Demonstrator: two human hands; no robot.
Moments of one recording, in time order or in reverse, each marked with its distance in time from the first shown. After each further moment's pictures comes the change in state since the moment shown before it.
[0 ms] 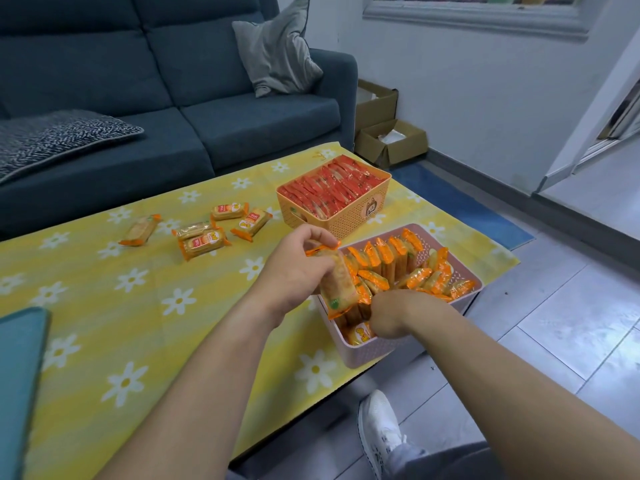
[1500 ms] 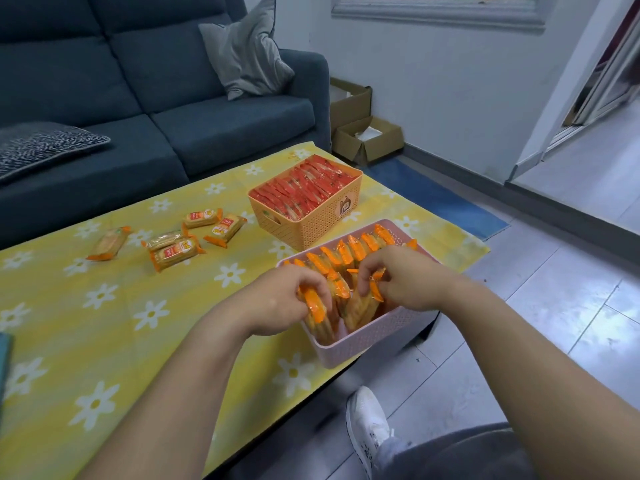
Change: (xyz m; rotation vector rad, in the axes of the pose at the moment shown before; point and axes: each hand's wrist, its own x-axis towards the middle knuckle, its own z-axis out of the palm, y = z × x) left_hand 0.006 -0.007 0.005 0.664 -0.462 0.142; right_hand -0.032 0.064 -0.013 0.427 0.460 -0.322
